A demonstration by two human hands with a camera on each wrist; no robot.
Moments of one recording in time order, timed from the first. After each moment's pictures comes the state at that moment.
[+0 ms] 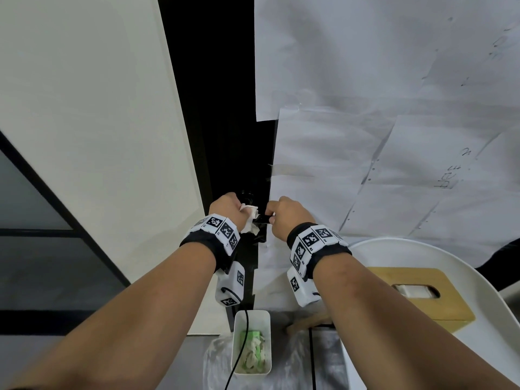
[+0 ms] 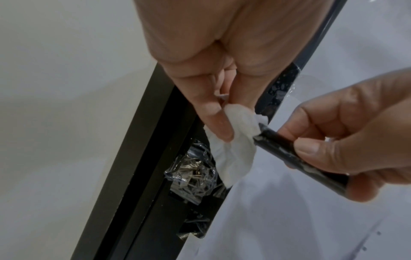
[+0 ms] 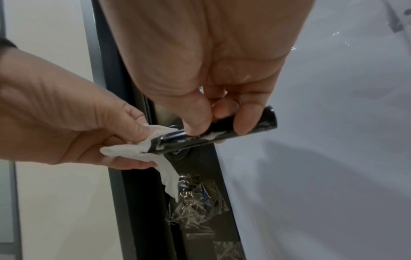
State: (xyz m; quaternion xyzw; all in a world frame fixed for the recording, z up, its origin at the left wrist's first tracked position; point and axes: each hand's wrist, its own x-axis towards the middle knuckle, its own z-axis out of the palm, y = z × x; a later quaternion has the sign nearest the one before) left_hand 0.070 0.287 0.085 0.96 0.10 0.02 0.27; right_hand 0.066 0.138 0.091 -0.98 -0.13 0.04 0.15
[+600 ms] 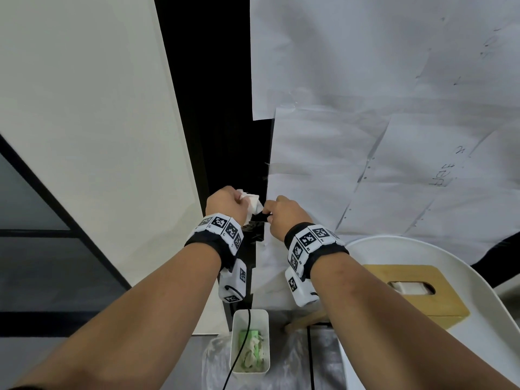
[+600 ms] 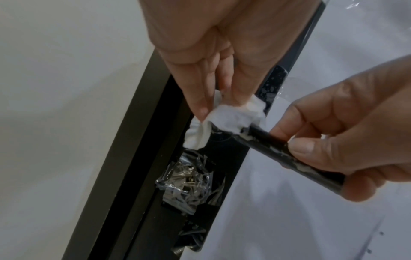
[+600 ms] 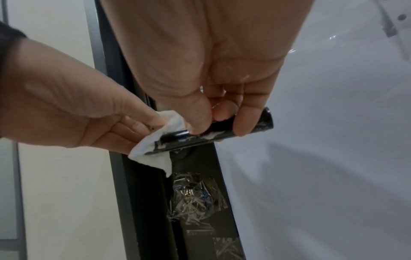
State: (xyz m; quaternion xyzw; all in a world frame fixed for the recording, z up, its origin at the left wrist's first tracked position) left_hand 0.068 0.277 0.089 0.92 0.14 0.10 0.34; right_hand 0.062 0.137 0.089 -0.98 -0.13 0.04 0.15
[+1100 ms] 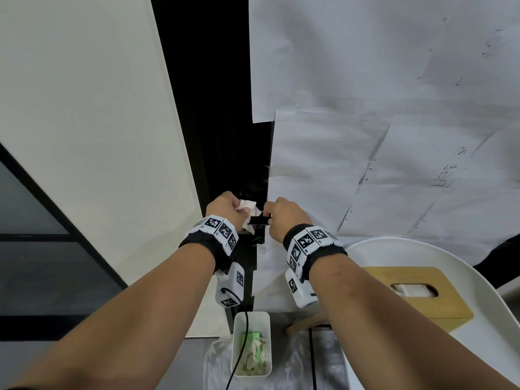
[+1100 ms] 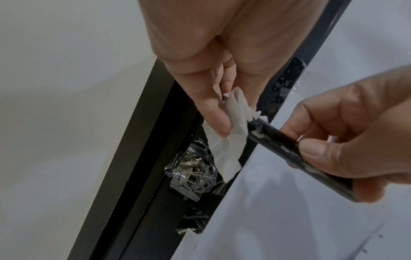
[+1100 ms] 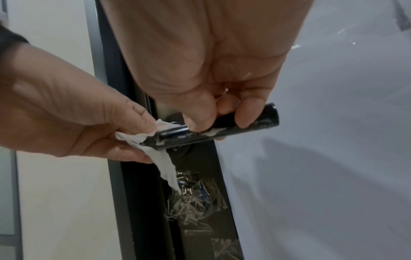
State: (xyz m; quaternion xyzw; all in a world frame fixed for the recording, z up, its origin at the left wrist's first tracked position) left_hand 0.069 0.286 0.082 0.93 0.12 0.06 0.34; right_hand 0.064 0.140 0.092 -0.98 -0.13 0.04 0.14
